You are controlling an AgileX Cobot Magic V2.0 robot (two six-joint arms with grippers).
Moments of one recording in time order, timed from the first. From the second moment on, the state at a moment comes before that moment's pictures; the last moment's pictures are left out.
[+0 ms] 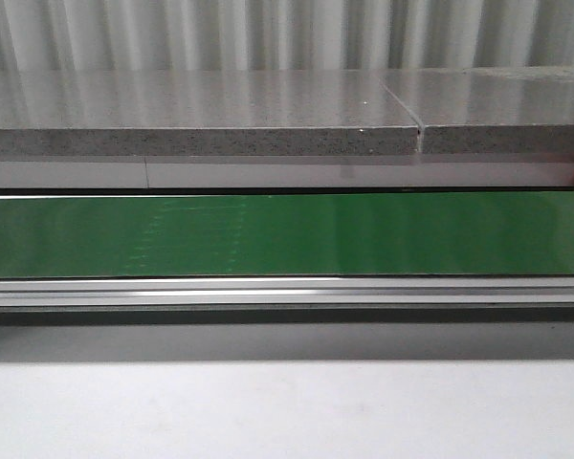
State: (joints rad) left arm 0.56 1.74 -1.19 -0.07 1.00 -0.31; right arm 0.06 0.48 -0.59 0.02 0.71 -0.07
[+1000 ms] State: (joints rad) left arm 0.56 1.70 -1.25 -0.06 1.02 -0.24; right arm 0.06 0.48 -0.59 0.02 0.71 -0.07
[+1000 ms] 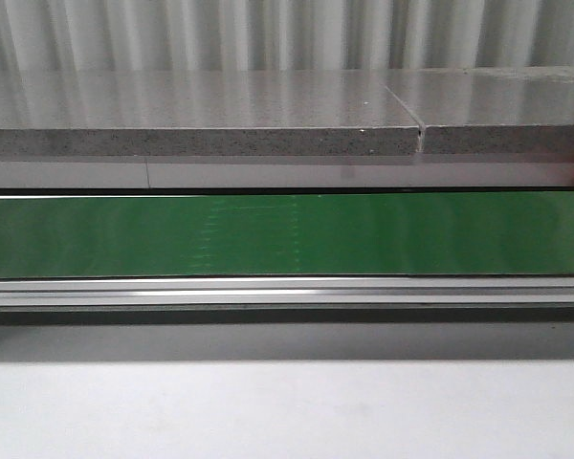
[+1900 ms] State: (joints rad) left arm 0.21 1.51 -1.26 -0.08 1.03 0.00; right arm 0.06 0.48 -0.59 0.02 0.71 -0.07
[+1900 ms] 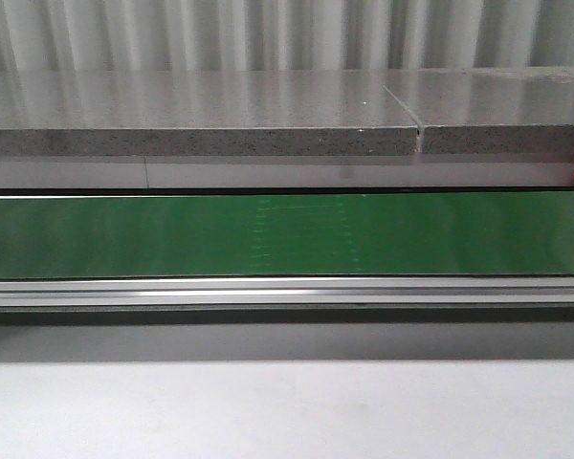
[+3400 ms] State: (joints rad) left arm 0.34 1.74 -1.38 -0.28 0.98 -0.14; right arm 0.06 0.48 -0.59 0.02 0.71 -0.07
